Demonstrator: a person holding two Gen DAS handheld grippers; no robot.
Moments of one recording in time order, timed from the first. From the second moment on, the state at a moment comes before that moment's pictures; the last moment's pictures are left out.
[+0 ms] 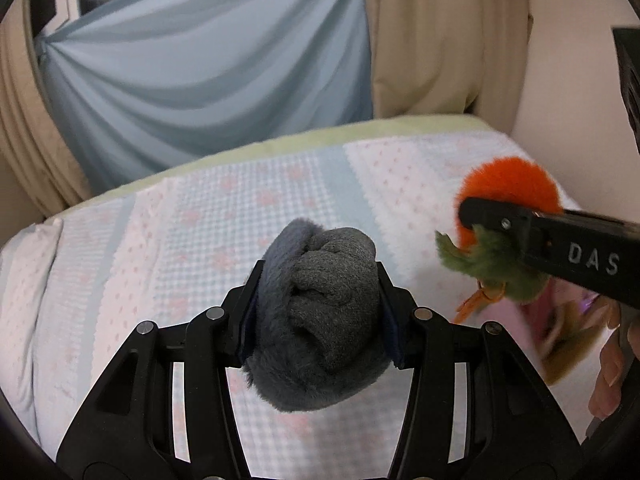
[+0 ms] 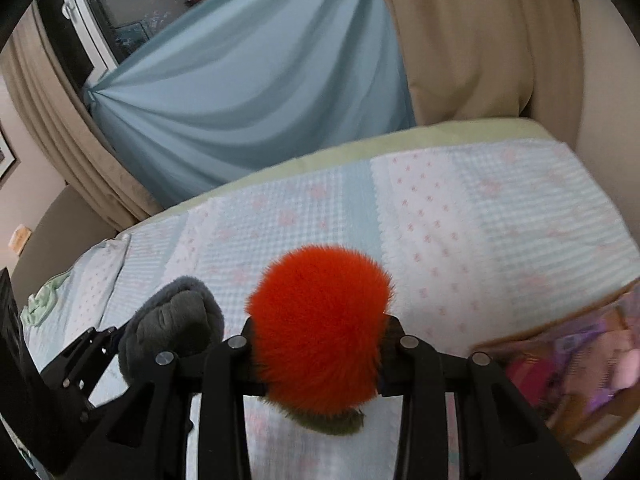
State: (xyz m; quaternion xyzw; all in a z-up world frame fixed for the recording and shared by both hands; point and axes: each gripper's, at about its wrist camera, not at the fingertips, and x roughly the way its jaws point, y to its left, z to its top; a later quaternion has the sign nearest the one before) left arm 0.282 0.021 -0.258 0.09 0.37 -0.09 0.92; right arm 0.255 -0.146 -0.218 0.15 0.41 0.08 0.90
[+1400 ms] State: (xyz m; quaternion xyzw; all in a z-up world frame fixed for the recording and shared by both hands) left arm 0.253 -0.299 -0.275 0.04 0.52 -0.17 0.84; right arm 0.207 -0.465 -0.258 0.12 0.54 -0.02 0.83
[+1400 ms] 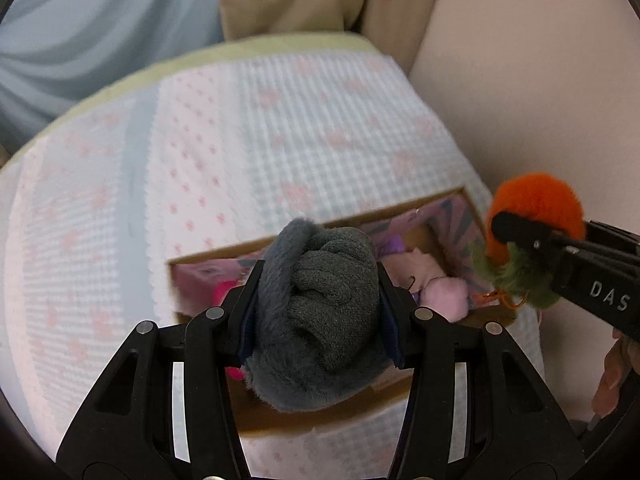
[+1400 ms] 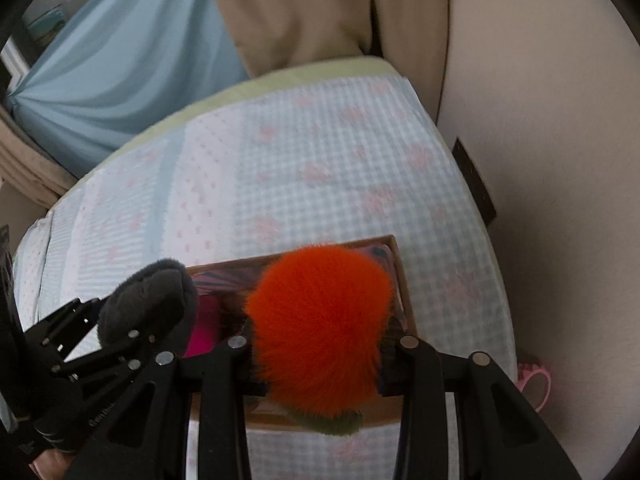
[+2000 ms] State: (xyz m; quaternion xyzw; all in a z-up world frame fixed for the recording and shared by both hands) left arm 0.254 -0.333 -0.340 0.08 0.58 -0.17 0.79; right arm 0.230 -0.475 -0.325 0.12 0.61 0.00 0.78
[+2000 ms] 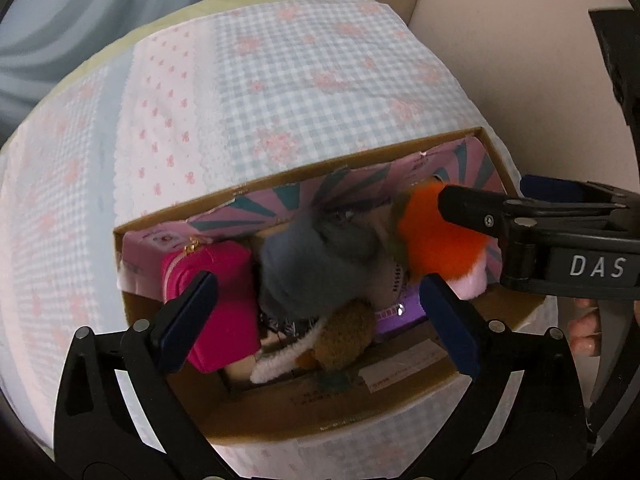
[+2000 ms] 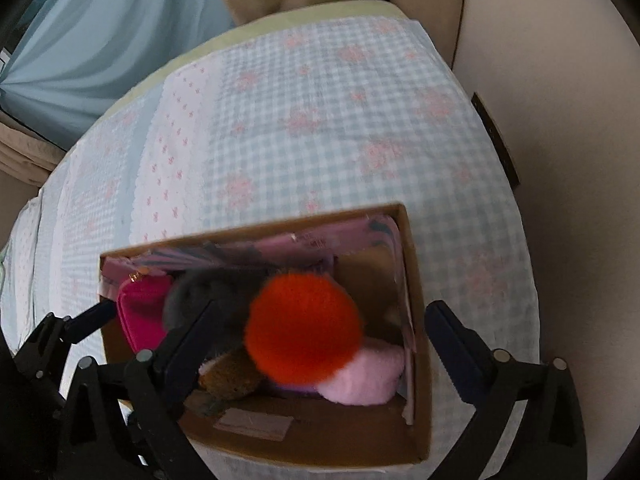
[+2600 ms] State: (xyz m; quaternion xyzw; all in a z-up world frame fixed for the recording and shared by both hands) left arm 0.216 -0.291 -0.265 0.04 0.53 -0.18 0.83; right arm 0.174 -0.445 -0.228 0.11 0.56 -0.02 0.82
